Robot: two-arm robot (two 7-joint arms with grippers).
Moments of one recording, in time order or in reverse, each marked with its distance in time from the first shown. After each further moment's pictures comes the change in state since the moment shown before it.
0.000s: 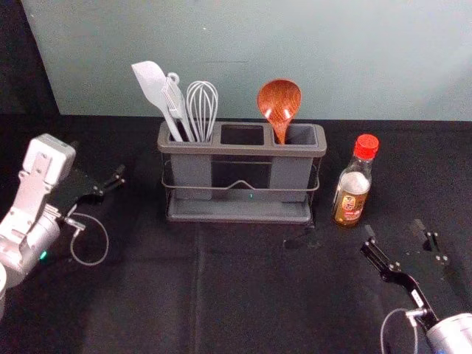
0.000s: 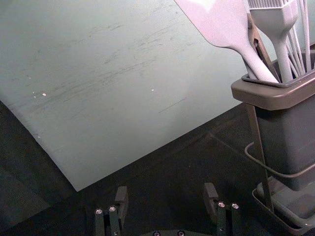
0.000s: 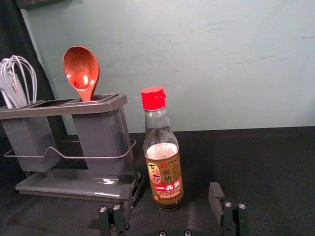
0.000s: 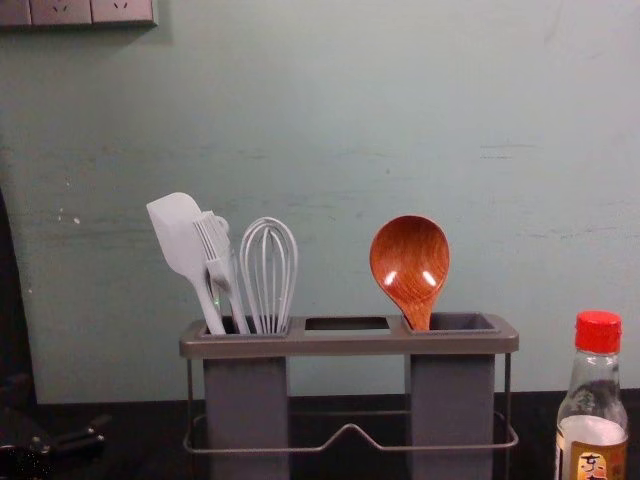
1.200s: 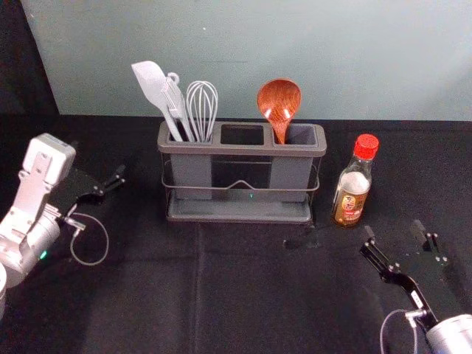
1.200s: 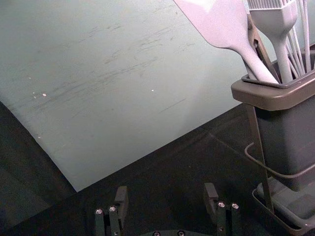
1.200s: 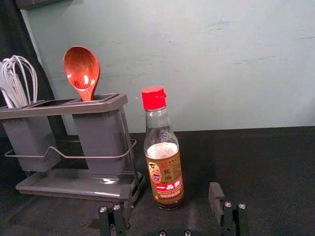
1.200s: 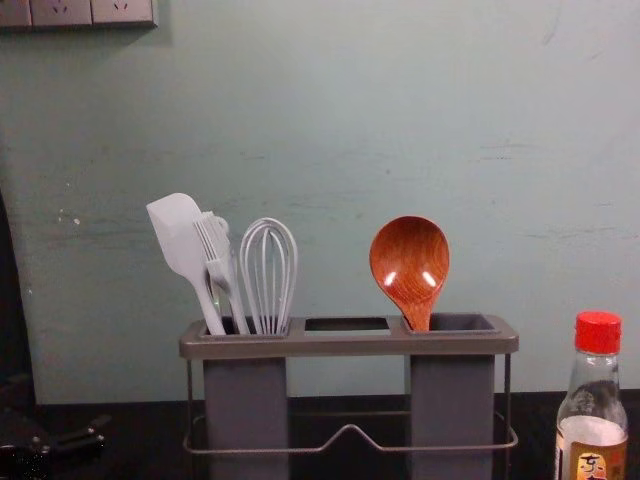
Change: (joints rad) left arm 0.000 0.000 0.000 0.000 0.000 0.000 0.000; right arm -0.002 -0.001 -0.001 0.001 -0.001 -0.004 -0.002
